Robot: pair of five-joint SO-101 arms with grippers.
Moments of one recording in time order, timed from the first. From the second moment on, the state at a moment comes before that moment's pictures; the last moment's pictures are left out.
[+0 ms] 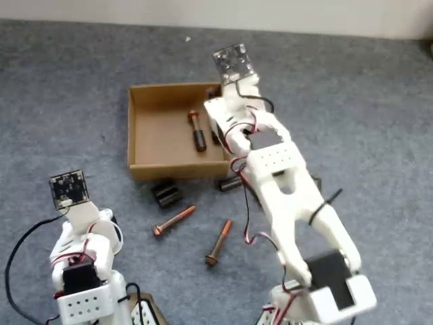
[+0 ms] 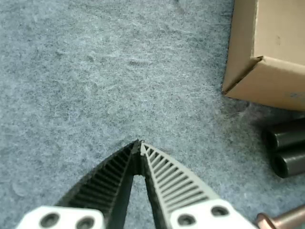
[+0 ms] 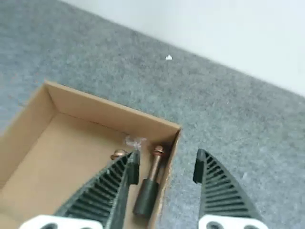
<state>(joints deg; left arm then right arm) -21.0 -103.2 96.0 64.9 8.3 -26.1 -8.4 21.4 22.8 9.0</state>
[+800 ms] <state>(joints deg) -21.5 -103.2 96.0 64.9 8.3 -28.3 -30.0 21.4 65.4 -5.8</state>
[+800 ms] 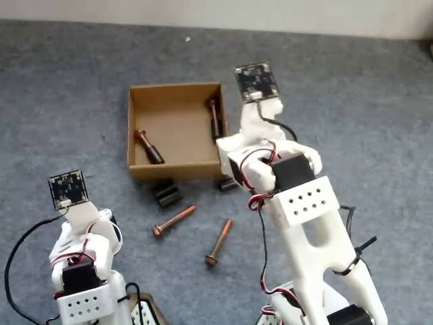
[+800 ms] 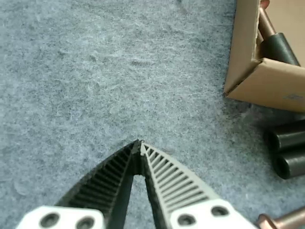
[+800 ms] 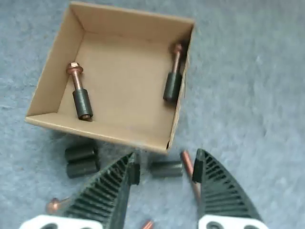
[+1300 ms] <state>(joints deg) -21.5 -103.2 96.0 64.9 8.3 -40.8 -30.0 43.3 50.7 -12.6</state>
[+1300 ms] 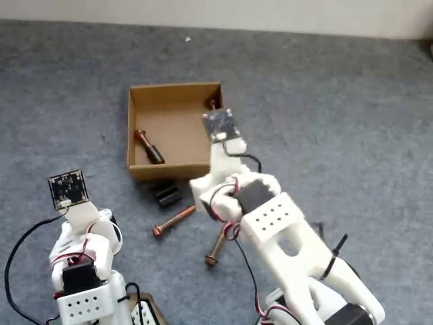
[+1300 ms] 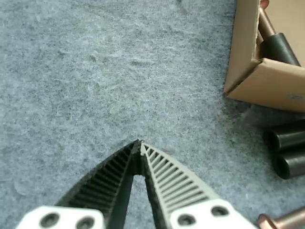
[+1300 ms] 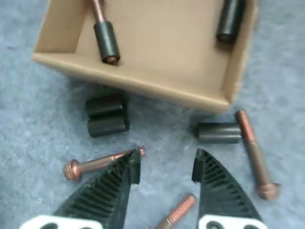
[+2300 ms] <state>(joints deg) -21.5 -103.2 96.0 64.9 8.3 -53.1 3.9 22.3 46.9 -48.3</state>
